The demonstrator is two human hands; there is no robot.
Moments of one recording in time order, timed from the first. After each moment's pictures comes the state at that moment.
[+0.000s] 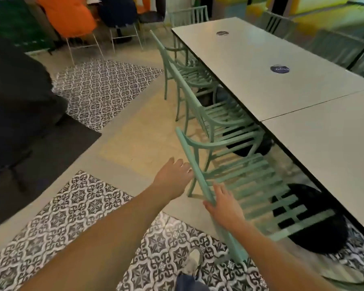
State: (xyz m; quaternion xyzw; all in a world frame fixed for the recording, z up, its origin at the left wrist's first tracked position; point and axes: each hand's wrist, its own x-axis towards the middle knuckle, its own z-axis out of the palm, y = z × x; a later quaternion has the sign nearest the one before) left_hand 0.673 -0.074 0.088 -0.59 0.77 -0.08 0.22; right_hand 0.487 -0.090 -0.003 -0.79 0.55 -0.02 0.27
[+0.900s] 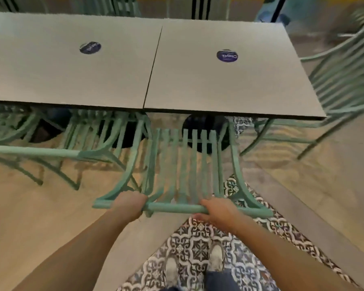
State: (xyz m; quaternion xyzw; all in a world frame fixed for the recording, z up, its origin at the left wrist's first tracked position) left_hand 0.739 -0.307 -0.006 -0.23 0.90 0.00 0.36; right_hand 0.554 -0.098 -0.008 -0.54 0.78 0.03 0.31
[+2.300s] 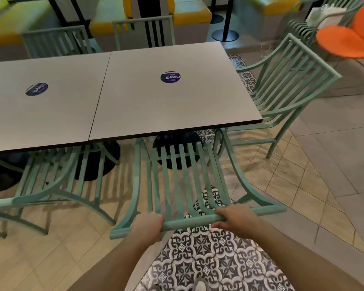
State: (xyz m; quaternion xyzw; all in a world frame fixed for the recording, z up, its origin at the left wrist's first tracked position) left_hand 0.576 -0.152 -0.003 -0.19 0.92 -0.02 0.34; right_hand 0.404 0.059 -0.007 -0.48 0.82 0.01 0.29
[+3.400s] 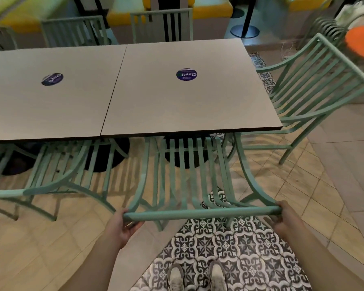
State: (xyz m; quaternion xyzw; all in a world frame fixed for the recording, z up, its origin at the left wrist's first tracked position) left_hand 0.619 -0.229 -0.016 -0.64 0.21 0.72 -0.15; right_hand 0.330 0.093 -0.026 0.38 0.56 -0.66 0.31
